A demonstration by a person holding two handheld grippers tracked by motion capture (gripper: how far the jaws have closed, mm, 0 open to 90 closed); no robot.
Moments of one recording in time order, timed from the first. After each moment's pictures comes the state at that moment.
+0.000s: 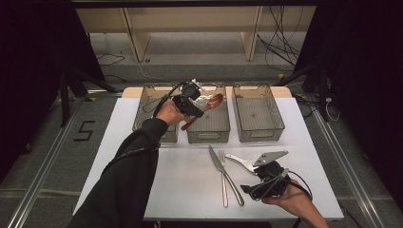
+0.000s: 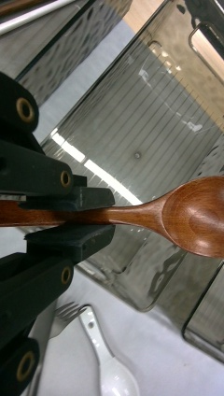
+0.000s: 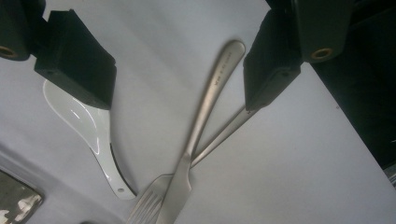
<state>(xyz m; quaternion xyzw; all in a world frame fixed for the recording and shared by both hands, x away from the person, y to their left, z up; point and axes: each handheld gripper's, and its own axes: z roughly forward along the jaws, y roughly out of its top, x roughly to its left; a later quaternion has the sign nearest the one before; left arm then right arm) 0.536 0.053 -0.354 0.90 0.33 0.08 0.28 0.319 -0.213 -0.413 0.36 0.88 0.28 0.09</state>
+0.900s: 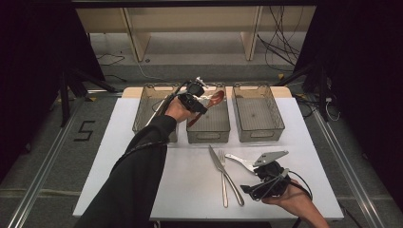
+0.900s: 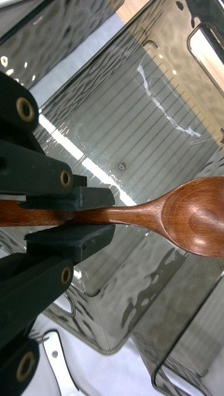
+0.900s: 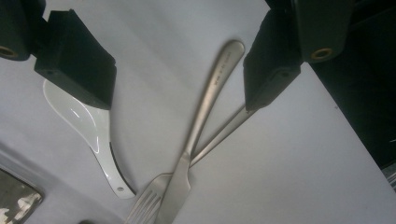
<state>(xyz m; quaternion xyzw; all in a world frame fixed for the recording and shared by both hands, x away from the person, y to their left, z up) 0.561 0.040 -0.375 0.88 0.36 0.08 0.29 0.318 -0.213 -0.413 0.36 0.88 0.29 0.09</state>
